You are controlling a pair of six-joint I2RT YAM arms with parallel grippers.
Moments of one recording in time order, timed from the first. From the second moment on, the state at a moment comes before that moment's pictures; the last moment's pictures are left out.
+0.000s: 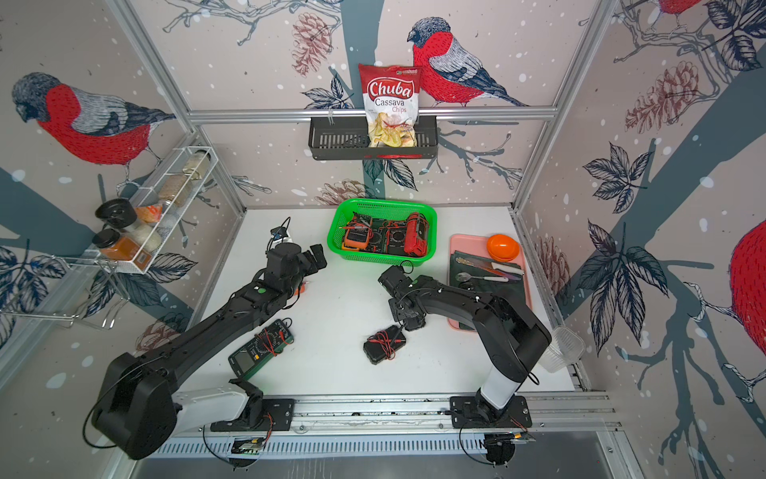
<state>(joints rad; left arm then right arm) -0.46 1.24 0.82 -0.08 -0.38 -0.57 0.82 1.68 1.00 -0.60 0.27 0.39</state>
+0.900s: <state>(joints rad) -0.45 1.16 0.76 -0.07 -0.43 -0.58 0.70 1.42 1.18 -0.44 0.24 0.43</state>
